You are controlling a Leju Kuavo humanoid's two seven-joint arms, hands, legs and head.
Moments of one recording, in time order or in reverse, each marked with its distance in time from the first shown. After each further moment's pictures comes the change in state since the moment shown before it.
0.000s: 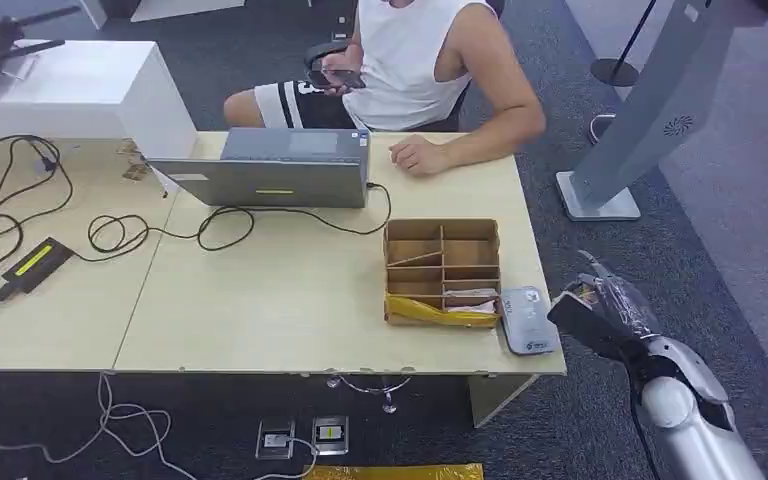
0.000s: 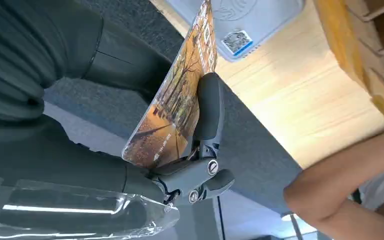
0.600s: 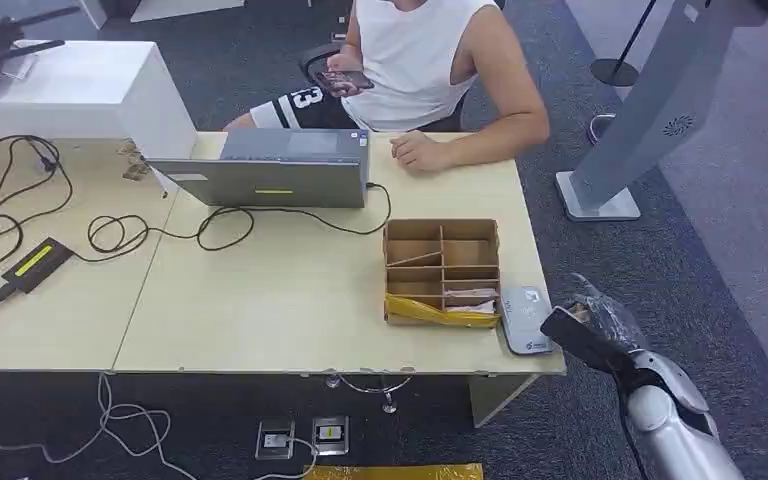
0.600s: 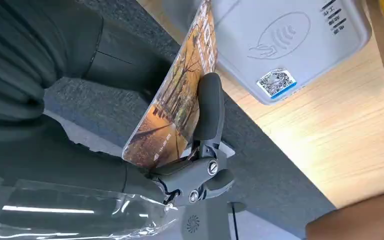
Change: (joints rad) left arm -0.001 0.000 0.000 0.000 -0.006 0.000 0.011; right arm -0.035 0.034 0.032 0.217 0.019 -0.074 -0.055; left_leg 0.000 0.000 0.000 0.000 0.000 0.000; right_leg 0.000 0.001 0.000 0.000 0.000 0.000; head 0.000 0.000
